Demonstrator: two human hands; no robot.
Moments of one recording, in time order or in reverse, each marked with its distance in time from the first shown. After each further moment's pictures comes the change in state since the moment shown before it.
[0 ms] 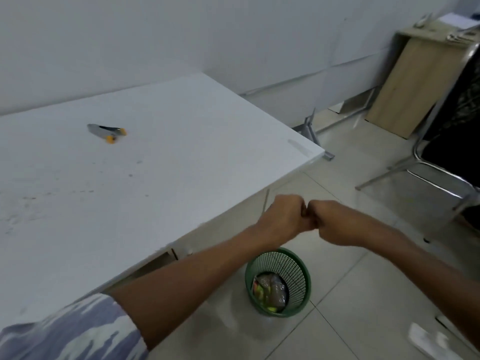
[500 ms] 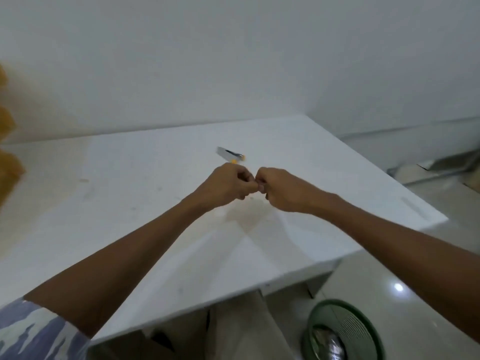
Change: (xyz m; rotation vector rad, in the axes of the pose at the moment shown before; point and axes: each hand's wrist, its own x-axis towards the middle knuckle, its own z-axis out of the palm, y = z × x) left_hand -0.129 -0.140 -0.276 -0.120 0.425 -0.203; right_hand 0.091 -0.296 -0.054 0.088 0.160 -0.633
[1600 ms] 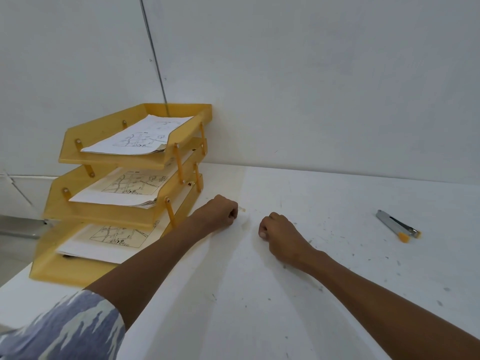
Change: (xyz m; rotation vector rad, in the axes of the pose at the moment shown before) left_hand -0.079 -0.221 -0.253 0.757 0.201 -0.321; right_hand 0.178 -0.206 0.162 0.036 -0.014 -0.506
